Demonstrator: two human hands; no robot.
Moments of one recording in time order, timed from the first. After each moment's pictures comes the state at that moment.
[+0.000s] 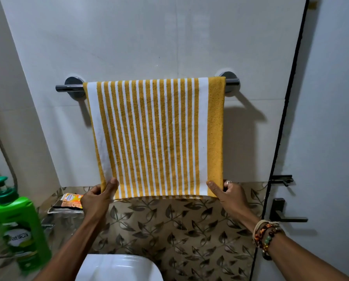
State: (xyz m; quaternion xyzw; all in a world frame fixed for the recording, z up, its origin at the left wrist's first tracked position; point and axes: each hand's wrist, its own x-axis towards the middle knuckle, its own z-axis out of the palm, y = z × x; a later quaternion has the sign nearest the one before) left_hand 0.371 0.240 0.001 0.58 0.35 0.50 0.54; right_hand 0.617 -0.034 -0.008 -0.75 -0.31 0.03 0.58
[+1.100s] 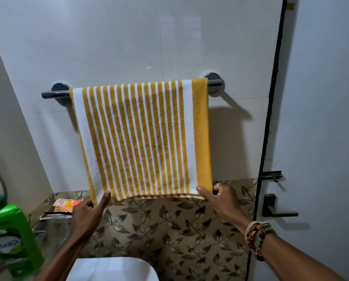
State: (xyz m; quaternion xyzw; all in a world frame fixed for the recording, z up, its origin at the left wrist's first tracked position) left_hand 0.353 0.234 -0.014 0.71 0.36 0.47 0.37; right_hand 0.609 -0.046 -0.012 -0.74 -0.34 -0.01 0.59
